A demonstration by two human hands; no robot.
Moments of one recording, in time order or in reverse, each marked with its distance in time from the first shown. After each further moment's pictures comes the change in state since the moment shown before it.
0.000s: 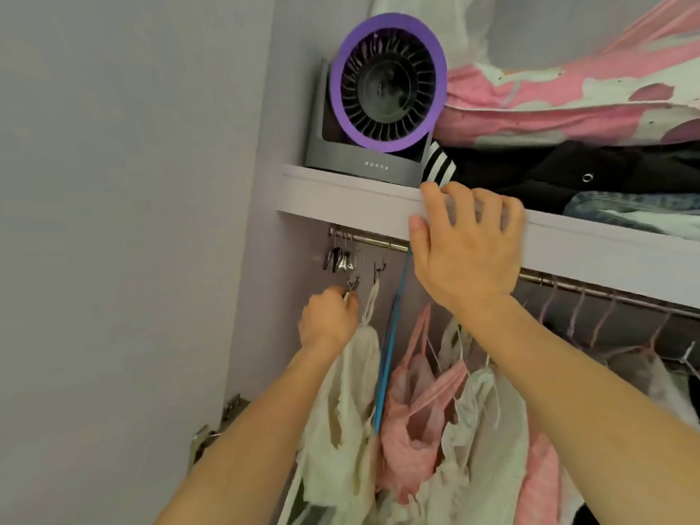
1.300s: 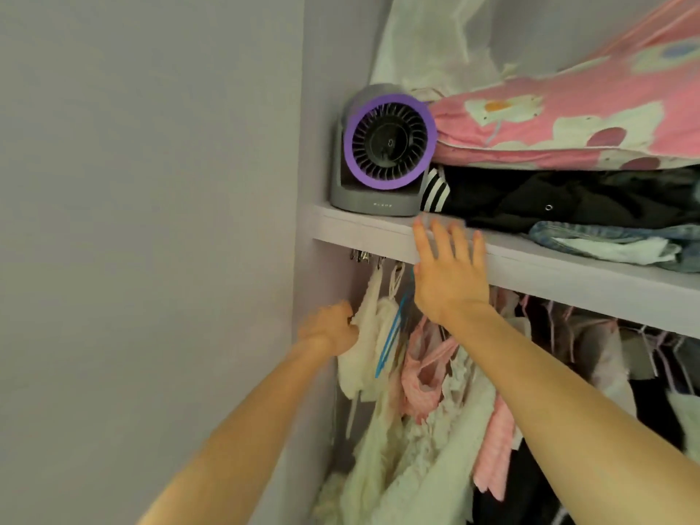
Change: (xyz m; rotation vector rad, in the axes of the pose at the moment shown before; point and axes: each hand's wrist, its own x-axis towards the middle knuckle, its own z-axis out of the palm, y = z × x) left_hand -0.064 0.035 -0.117 0.438 -0.454 -0.102; right_hand 0.039 0.005 -0.077 0.211 -0.932 0.001
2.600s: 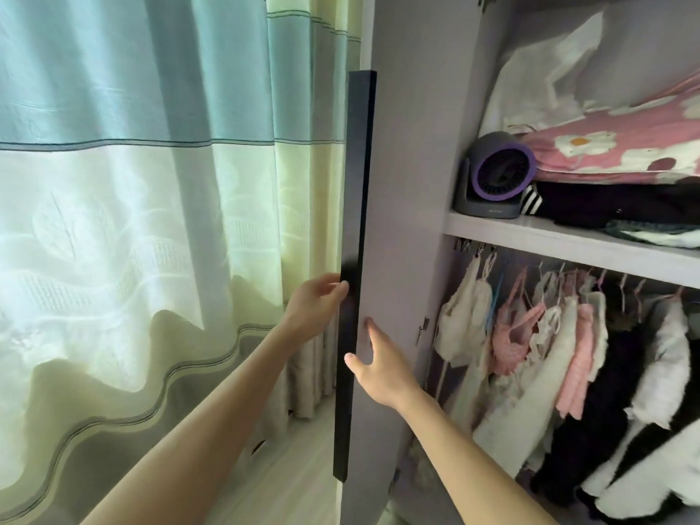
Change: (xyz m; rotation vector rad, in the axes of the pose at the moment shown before) left_hand -0.361 -0.188 -0.239 -0.620 0.281 0.021; right_hand -0.266 -0.314 -0.184 1.046 -0.510 -0.038
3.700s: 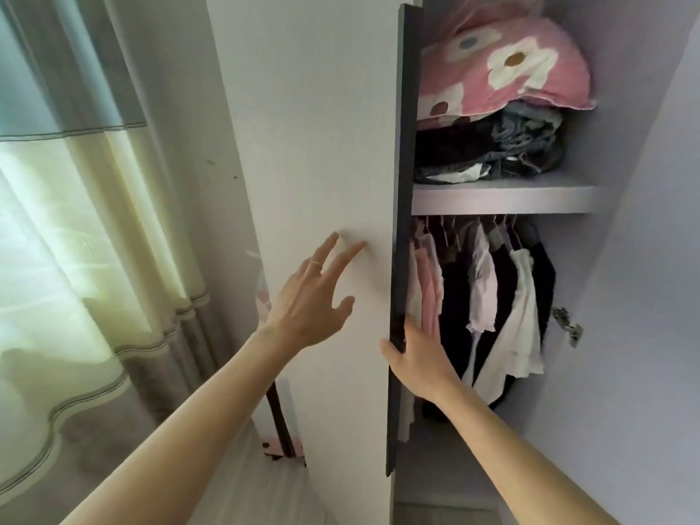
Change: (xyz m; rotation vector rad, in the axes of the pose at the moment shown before) left_hand 0.053 0.090 0.224 0.542 -0.303 0.761; right_hand -0.066 0.178 -0.160 -0.024 0.396 0.332
